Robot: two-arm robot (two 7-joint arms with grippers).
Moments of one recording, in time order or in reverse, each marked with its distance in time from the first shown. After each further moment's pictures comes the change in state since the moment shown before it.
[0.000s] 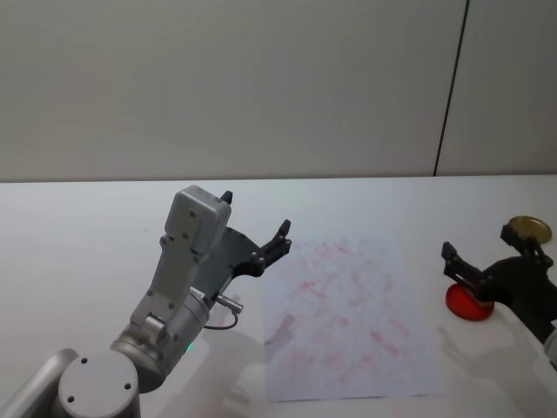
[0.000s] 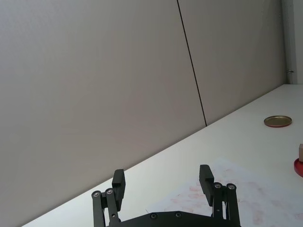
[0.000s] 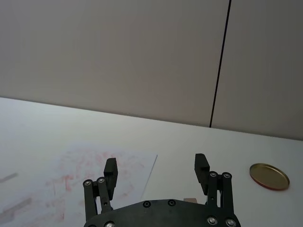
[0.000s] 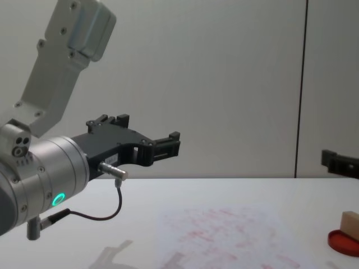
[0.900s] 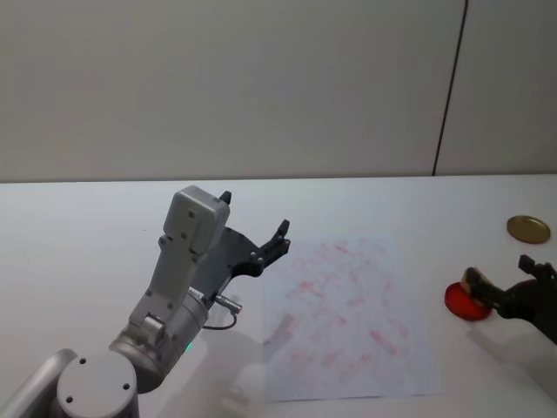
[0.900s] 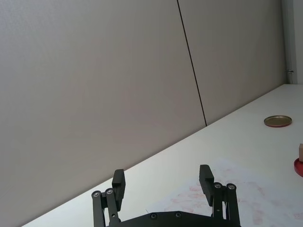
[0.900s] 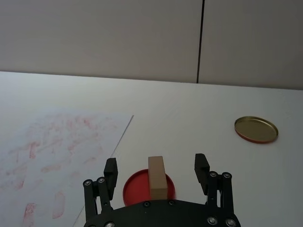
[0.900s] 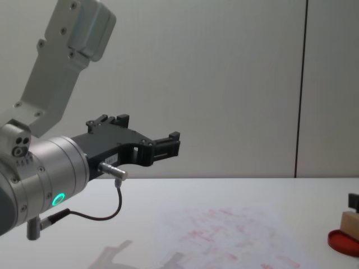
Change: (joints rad) left arm 0.000 0.000 0.000 0.000 0.000 0.000 0.000; right arm 0.068 0.037 0.051 0.187 0.089 0.081 0.112
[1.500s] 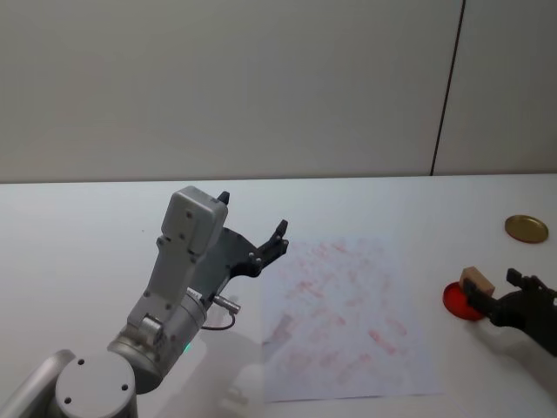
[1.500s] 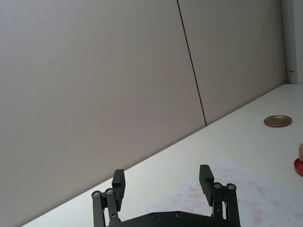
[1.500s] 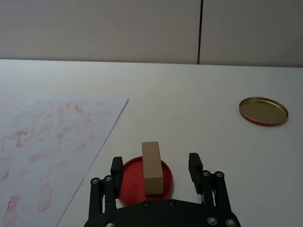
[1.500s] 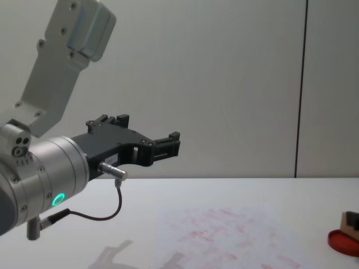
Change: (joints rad) left arm 0.000 0.000 0.000 0.000 0.000 0.000 0.000; right arm 0.049 -0.022 -0.012 0.101 -0.005 0.019 0.028
